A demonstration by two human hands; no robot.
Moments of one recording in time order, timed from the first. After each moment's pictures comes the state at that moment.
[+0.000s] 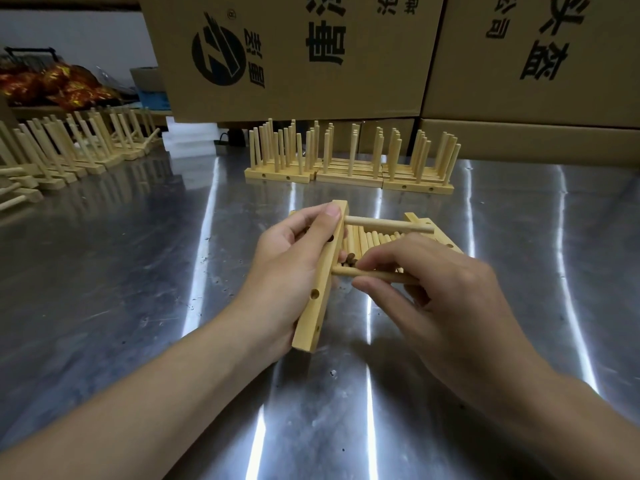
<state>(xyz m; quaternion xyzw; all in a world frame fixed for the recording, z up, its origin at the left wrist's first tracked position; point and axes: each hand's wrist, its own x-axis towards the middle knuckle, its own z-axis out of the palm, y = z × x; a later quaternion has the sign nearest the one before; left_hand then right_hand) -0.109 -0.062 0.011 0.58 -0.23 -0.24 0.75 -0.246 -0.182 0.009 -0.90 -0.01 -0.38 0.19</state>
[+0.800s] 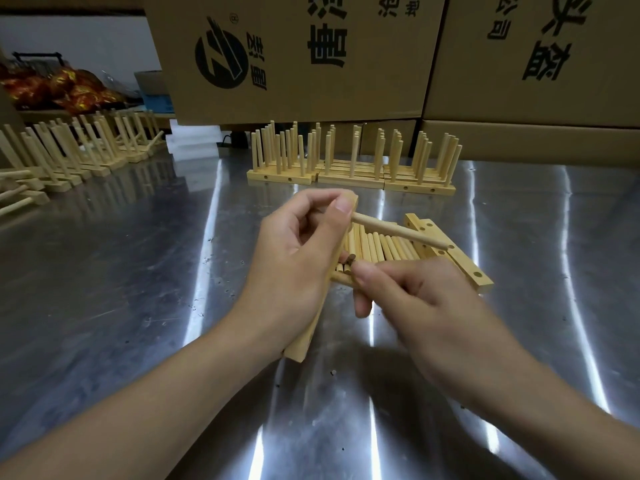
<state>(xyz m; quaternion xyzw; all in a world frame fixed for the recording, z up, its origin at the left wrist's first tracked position) -0.118 -0.056 0.022 0.60 -0.37 -0.07 0.70 -0.249 -0.167 0.014 -0.85 0.10 -0.21 0.47</state>
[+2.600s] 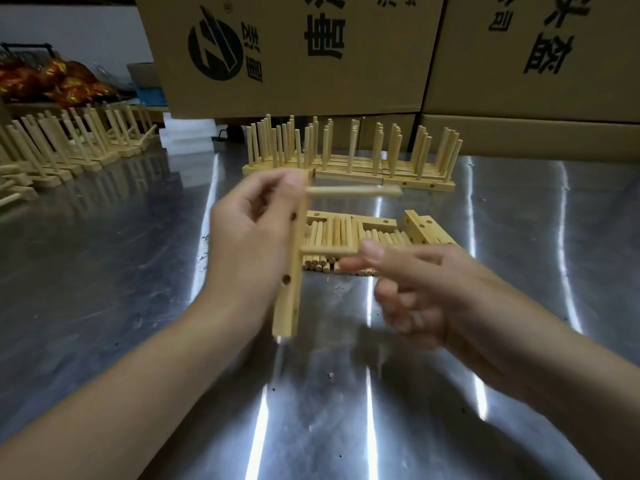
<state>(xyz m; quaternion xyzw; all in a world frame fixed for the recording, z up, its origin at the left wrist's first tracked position) -0.095 -0.049 0.025 0.64 -0.29 0.00 0.71 -0.246 -0.188 0.033 -0.71 0.10 -0.05 0.69</state>
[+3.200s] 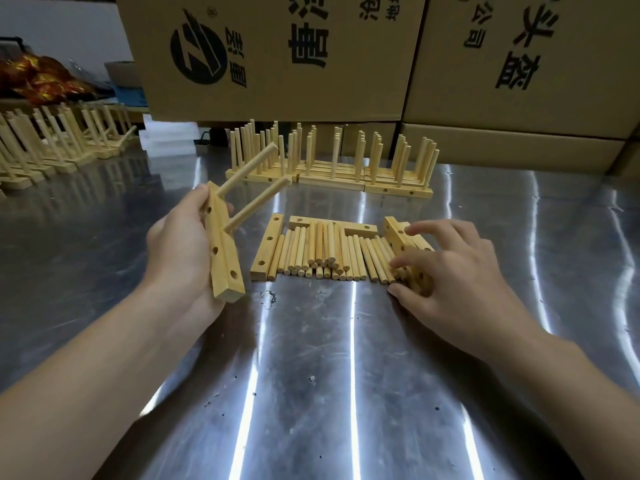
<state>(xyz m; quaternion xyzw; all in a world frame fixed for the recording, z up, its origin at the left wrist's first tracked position) -0.058 -0.038 0.025 0.56 -0.02 -0.12 0.82 -0.249 -0.255 -0.001 -0.96 0.19 -0.21 0.02</state>
